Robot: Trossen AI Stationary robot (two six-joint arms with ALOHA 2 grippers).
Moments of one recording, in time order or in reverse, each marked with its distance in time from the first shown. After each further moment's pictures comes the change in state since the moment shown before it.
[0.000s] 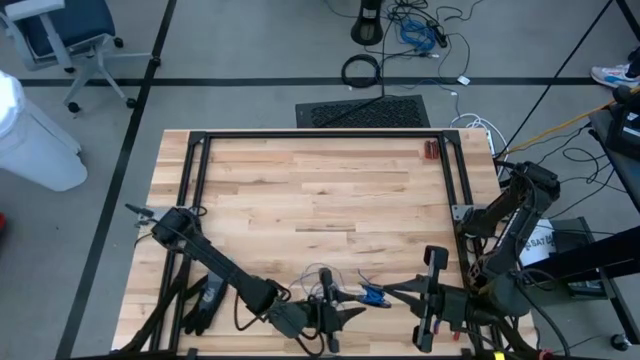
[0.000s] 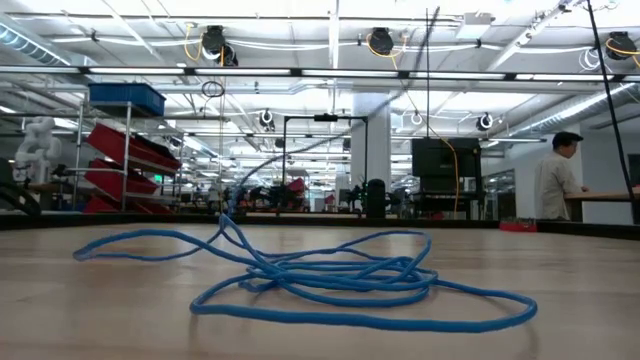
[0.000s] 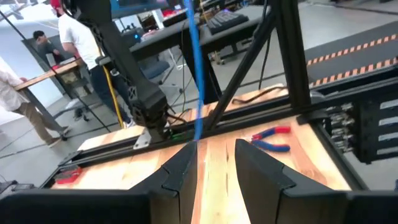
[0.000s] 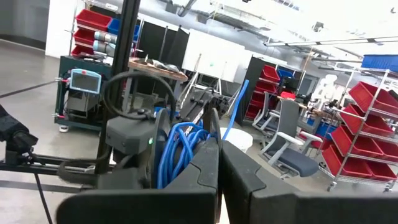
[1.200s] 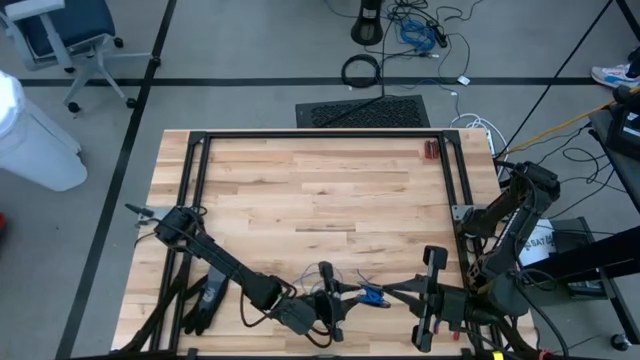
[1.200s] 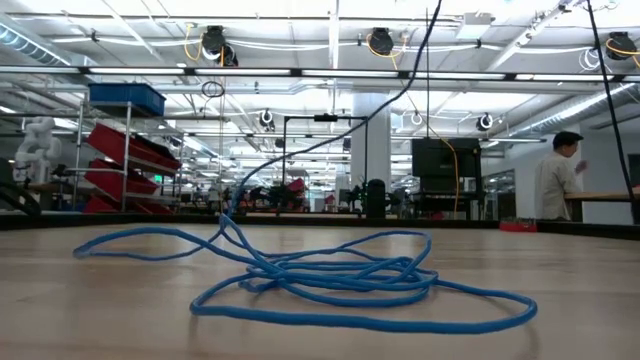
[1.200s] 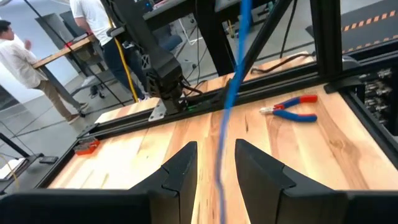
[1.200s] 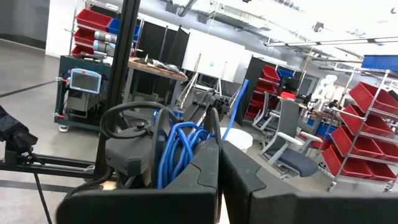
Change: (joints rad) left arm 0.031 0.013 0.000 -0.114 -0.049 -0.059; right arm -0.001 0.001 0.000 -0.003 -0.004 0.005
